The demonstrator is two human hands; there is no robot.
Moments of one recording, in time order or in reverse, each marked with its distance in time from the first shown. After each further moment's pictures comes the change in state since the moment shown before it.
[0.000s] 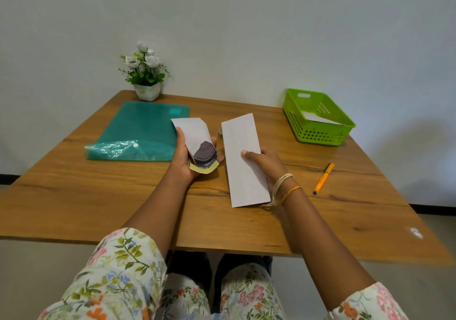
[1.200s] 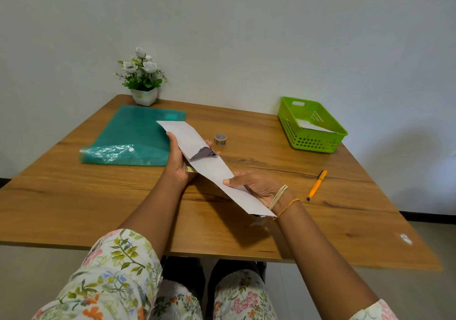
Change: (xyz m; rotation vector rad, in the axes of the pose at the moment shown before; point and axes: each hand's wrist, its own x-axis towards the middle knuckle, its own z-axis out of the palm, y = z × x) left_hand 0.006 0.004 0.000 0.099 -0.010 0.099; right_hand -0.023 -0.004 0.002 0.066 -0.571 0.359
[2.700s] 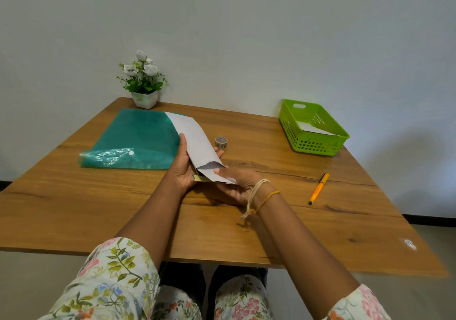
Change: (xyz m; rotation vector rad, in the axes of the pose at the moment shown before) left_hand -0.011 -0.002 0.005 -0.021 -0.101 -0.165; right_hand 0.031 -0.010 0.031 0.543 0.239 -0.076
